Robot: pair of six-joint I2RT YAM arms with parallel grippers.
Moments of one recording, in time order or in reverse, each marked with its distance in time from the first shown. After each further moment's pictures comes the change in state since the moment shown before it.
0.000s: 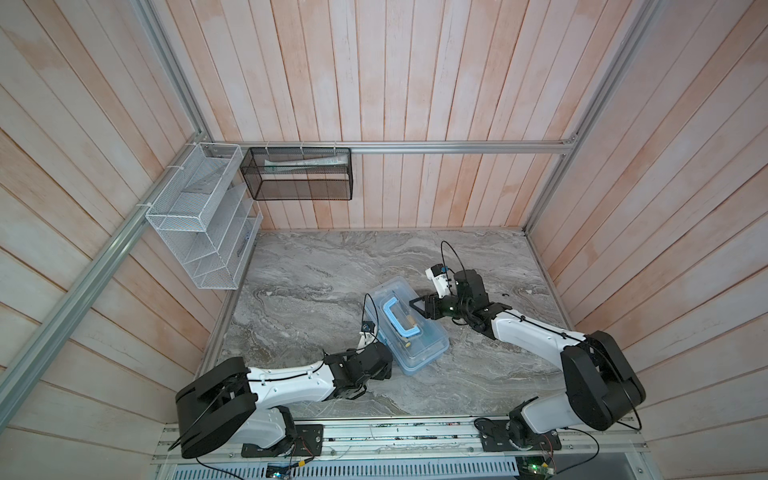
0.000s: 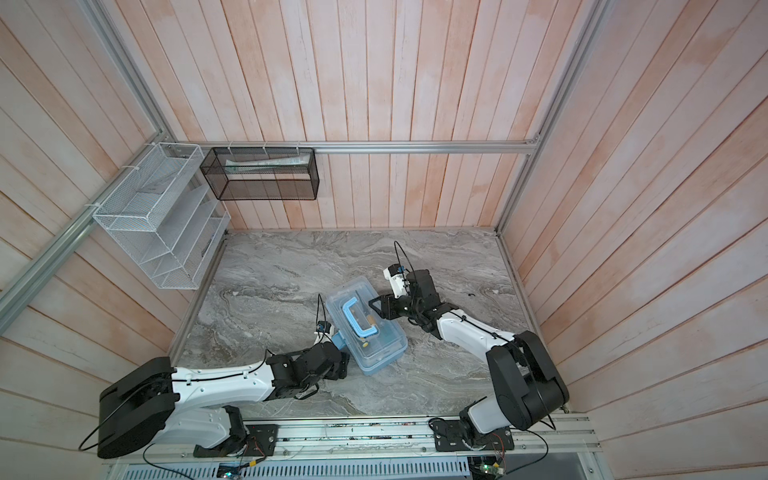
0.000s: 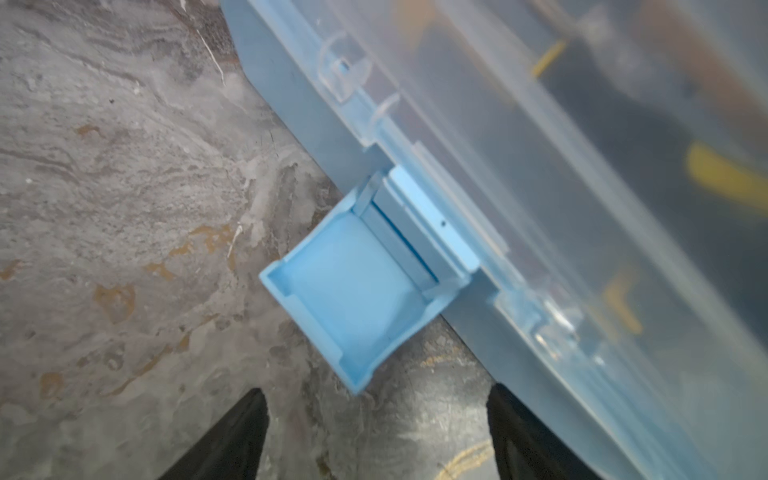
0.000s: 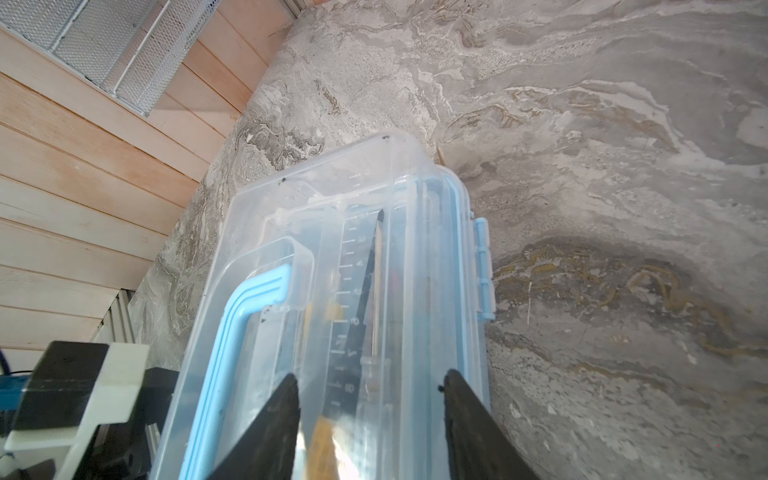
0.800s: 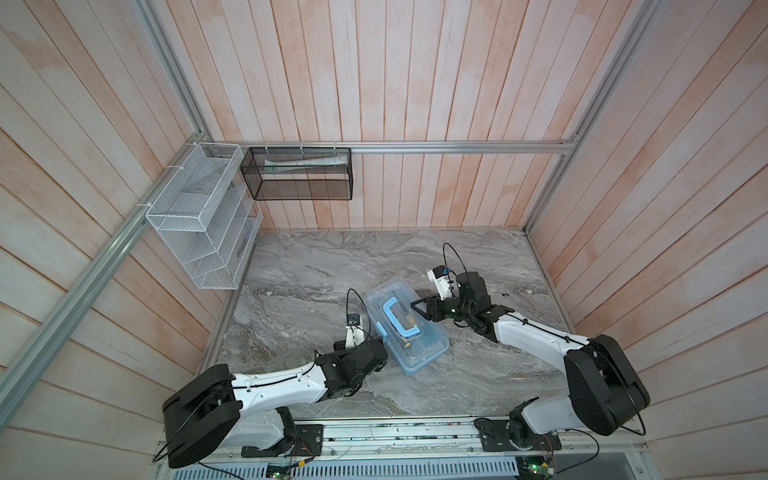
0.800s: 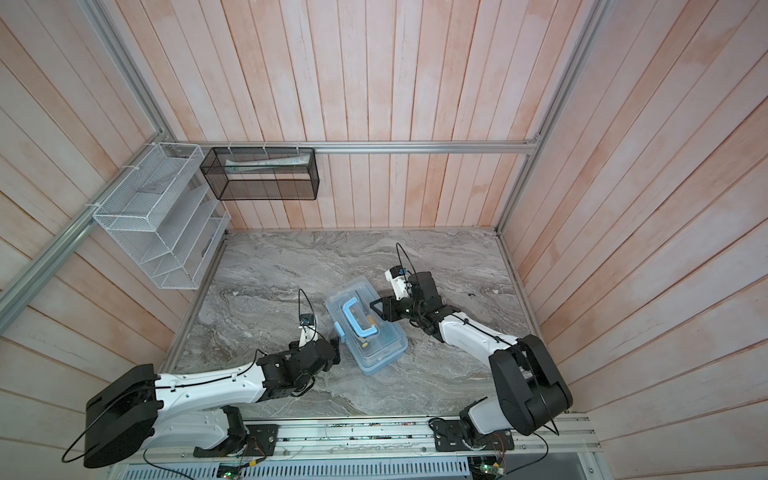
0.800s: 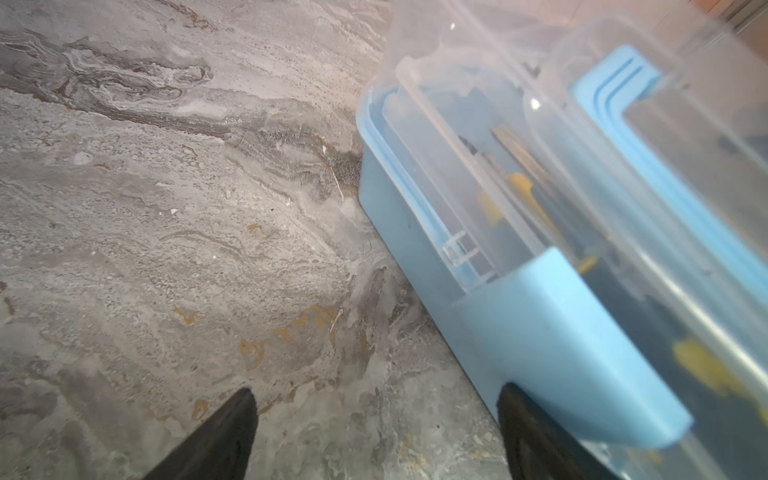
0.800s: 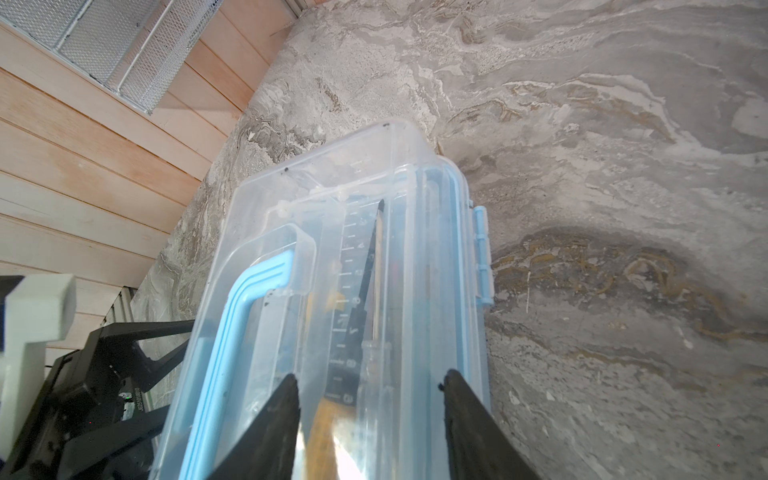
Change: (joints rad) left arm 0.025 -0.139 -0.039 0.006 -0.211 -0.060; right arm -0.005 -0.028 -0.035 0.012 -0.008 0.005
